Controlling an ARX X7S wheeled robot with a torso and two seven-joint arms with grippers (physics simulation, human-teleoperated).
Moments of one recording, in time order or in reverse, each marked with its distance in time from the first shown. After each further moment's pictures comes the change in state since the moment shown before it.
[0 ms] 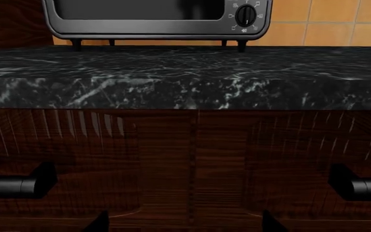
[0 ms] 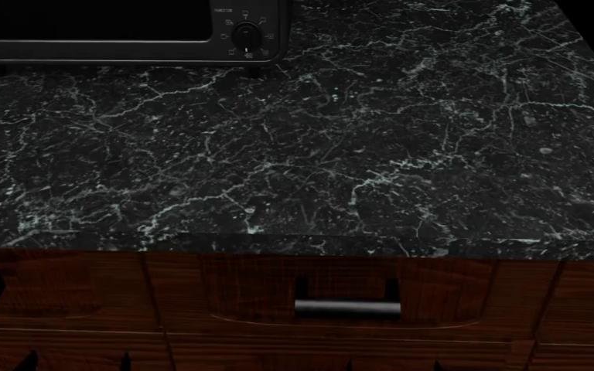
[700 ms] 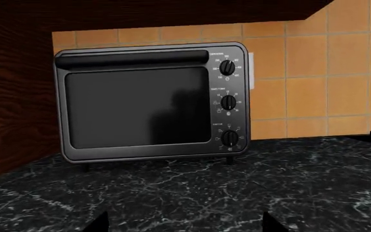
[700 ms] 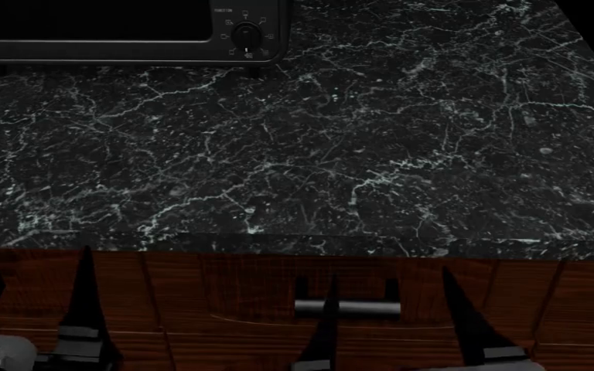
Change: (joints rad) left arm -0.073 -0.089 0.059 0.599 -0.017 -0.379 -0.083; right arm 0.022 0.090 -0.079 -0.546 -0.010 0.278 0.050
